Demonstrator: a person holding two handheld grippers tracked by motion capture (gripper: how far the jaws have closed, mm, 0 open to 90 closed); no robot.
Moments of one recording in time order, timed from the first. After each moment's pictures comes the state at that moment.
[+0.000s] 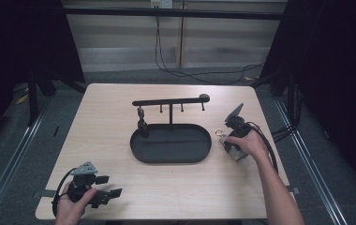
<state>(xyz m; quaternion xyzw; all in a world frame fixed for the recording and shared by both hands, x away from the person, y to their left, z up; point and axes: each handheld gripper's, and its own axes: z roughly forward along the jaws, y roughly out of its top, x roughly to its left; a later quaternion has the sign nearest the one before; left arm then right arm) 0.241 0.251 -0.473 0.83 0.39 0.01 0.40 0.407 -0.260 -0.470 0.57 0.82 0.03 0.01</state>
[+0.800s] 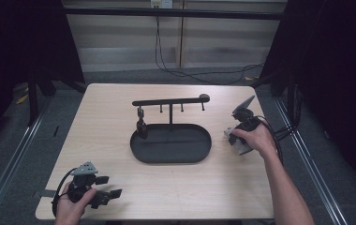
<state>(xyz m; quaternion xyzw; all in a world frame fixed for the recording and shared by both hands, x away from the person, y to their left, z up) 0.241 0.251 -0.472 0.83 0.39 0.00 0.40 0.400 -0.271 -0.428 0.60 0.80 0.07 0.02</state>
